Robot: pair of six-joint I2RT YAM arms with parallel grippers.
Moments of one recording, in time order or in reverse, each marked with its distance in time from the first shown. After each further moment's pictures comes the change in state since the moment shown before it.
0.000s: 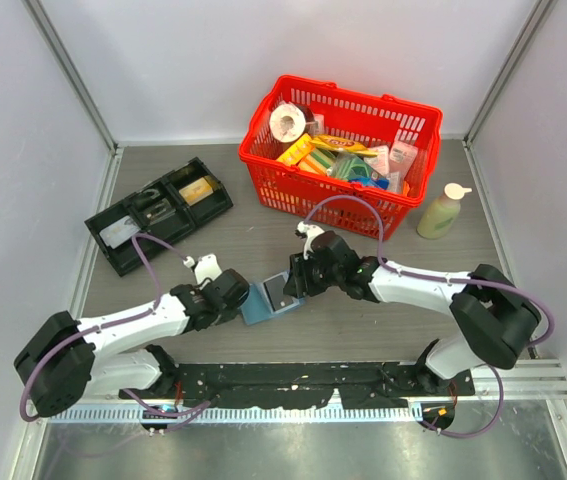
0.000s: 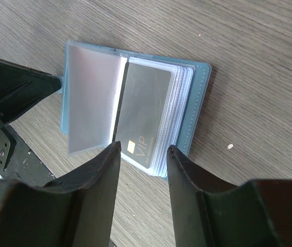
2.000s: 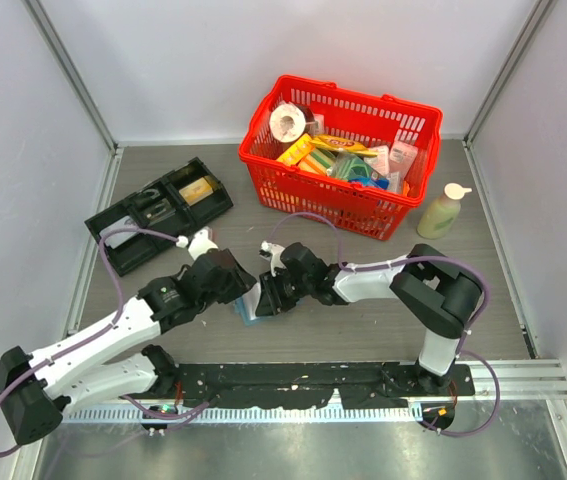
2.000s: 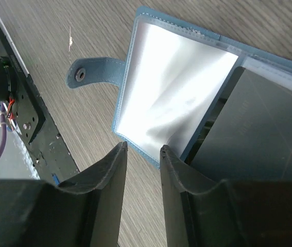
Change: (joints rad) left arm 0.000 -0.219 0.204 -0.017 0.112 -0.033; right arm 0.113 0.311 0.096 0.216 -0.231 0.019
